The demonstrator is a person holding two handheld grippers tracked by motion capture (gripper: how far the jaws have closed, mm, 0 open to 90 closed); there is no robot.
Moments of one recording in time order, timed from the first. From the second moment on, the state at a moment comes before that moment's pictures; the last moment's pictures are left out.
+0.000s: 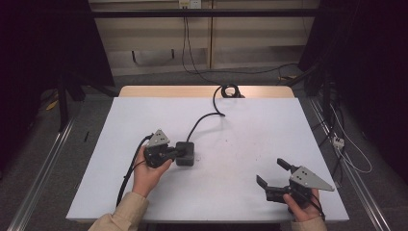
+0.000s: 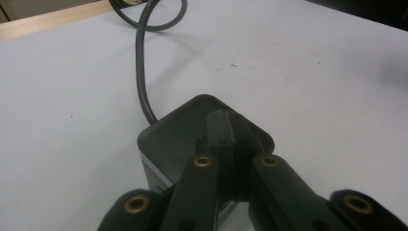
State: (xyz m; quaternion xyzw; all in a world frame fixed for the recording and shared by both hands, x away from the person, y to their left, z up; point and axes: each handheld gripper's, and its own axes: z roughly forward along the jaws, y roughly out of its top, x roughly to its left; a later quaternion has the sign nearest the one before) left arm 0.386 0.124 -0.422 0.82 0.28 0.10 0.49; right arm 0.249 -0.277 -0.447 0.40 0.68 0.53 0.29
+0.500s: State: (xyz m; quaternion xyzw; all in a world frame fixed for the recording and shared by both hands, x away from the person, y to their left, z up) left arm 0.385 0.122 -0.420 0.83 0.28 0.11 0.47; right arm 0.248 -0.276 -0.447 0.40 0.68 0.53 0.29
